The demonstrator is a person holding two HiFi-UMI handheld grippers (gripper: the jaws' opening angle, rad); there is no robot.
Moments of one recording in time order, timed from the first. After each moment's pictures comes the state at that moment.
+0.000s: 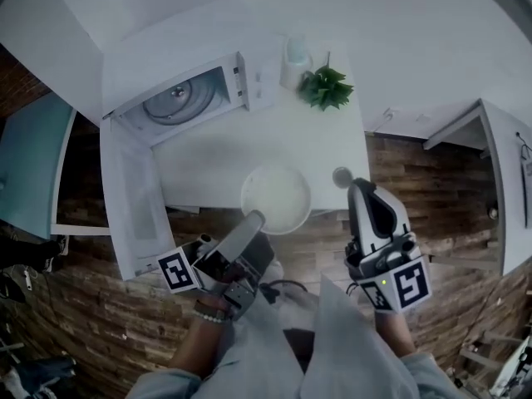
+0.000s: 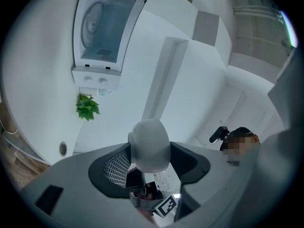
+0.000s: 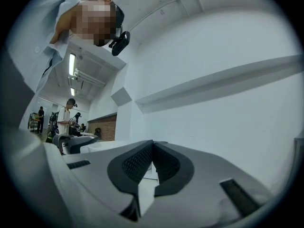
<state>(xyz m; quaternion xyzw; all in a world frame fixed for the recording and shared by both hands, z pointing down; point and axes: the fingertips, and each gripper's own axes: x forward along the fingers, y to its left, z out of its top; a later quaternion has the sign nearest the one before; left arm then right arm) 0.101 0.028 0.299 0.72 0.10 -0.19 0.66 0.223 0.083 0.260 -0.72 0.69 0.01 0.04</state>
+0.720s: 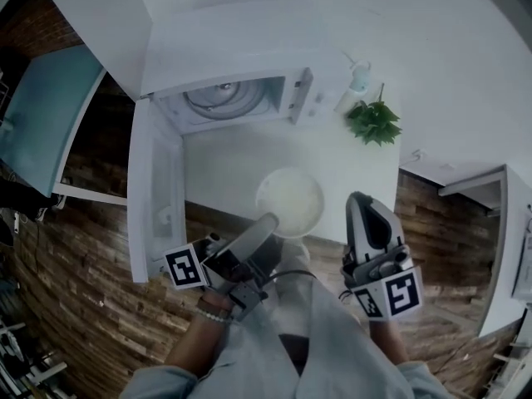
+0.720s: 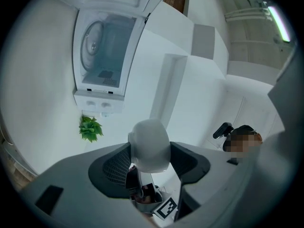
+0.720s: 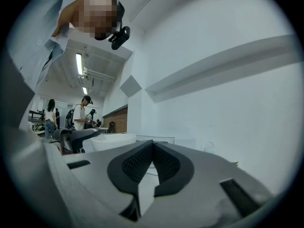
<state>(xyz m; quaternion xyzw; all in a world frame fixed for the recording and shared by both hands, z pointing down) 0.084 -0.044 0.316 0.72 0.03 -0.24 0.66 0.198 -0.017 0.294 -0.66 0.75 -0.03 0.00</state>
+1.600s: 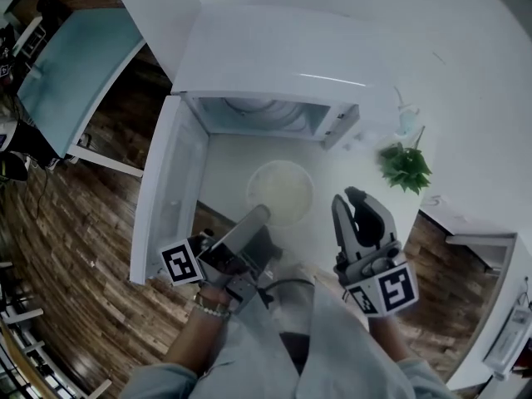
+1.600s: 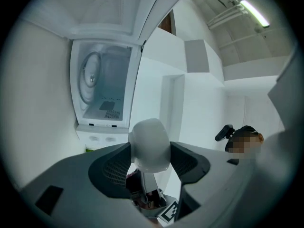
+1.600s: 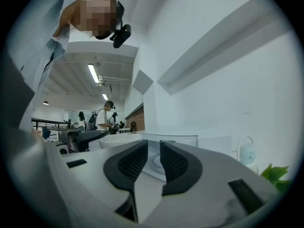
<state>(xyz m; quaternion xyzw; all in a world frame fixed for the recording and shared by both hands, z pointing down) 0.063 -0.124 0.332 0.71 -0.10 -0.32 0.62 0.177 -0.119 0.311 -0.53 0.85 -0.06 0.00</state>
